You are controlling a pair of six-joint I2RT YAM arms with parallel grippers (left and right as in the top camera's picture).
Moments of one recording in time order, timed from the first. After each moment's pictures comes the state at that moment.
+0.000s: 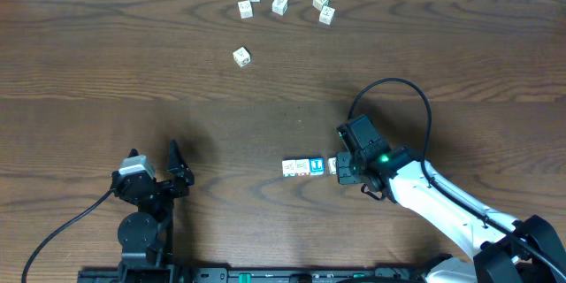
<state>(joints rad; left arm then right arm) -0.03 0.01 0.03 -0.12 -0.17 -0.23 0.56 1.46 0.71 -0.50 0.07 0.48</state>
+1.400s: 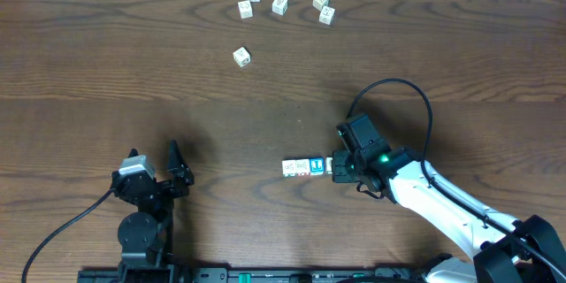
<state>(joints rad) -0.03 0.01 0.03 -0.12 -0.17 -0.23 0.56 1.46 0.71 -0.46 -0.02 0.53</state>
